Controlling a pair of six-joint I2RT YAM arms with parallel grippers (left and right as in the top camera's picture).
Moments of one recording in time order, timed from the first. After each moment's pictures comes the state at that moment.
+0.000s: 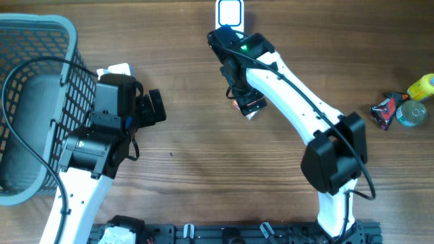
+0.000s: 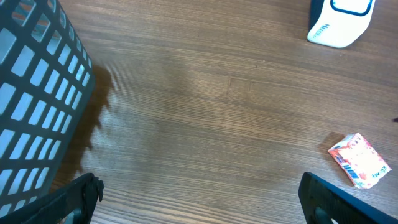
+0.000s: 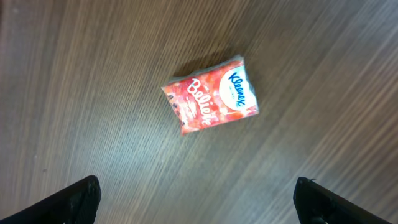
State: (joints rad) left arm -0.23 1.09 1.10 -0.86 -0.21 -0.36; right arm 0.59 2.09 1.88 -1.25 0.15 1.70
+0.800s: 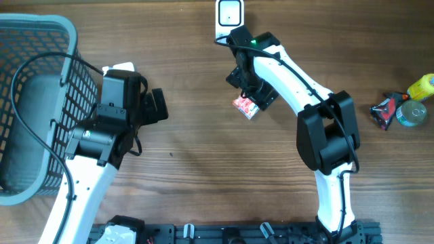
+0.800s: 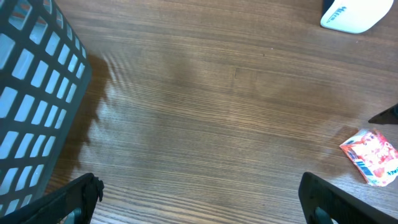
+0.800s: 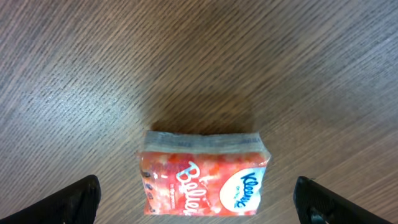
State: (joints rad) left arm -0.23 1.16 1.10 -0.86 -0.21 -0.36; right arm 0.46 2.23 1.84 -1.17 0.06 1.20
